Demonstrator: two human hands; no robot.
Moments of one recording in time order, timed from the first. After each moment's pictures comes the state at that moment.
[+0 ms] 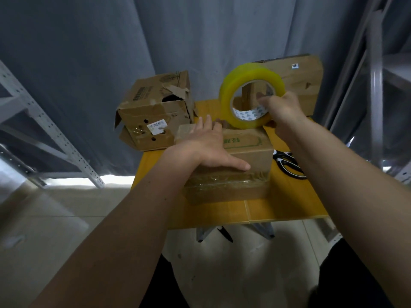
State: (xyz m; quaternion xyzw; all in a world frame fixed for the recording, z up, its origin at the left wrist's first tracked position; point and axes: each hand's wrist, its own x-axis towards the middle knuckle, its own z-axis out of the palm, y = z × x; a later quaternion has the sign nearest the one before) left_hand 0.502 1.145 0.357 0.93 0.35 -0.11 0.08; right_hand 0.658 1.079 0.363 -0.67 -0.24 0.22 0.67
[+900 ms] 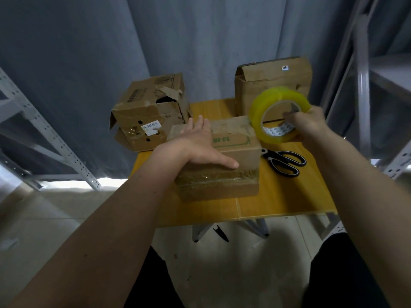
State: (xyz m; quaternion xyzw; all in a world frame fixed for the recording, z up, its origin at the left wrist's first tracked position) left_hand 0.501 1.148 0.356 0.92 0.36 -0.11 0.10; right_hand 0.711 1.027 0.335 -0.74 -0.19 0.21 0.61
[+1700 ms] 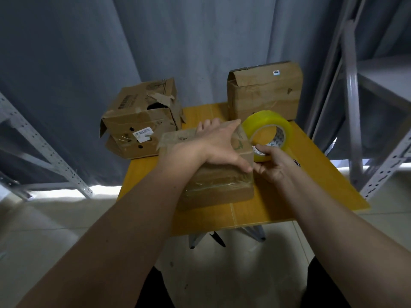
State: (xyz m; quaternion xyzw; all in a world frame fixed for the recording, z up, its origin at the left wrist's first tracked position) left_hand 0.546 1.132 0.357 0.96 0.28 -0.04 0.09; right_hand 0.673 1.044 0.279 -0.47 0.06 0.49 0.73
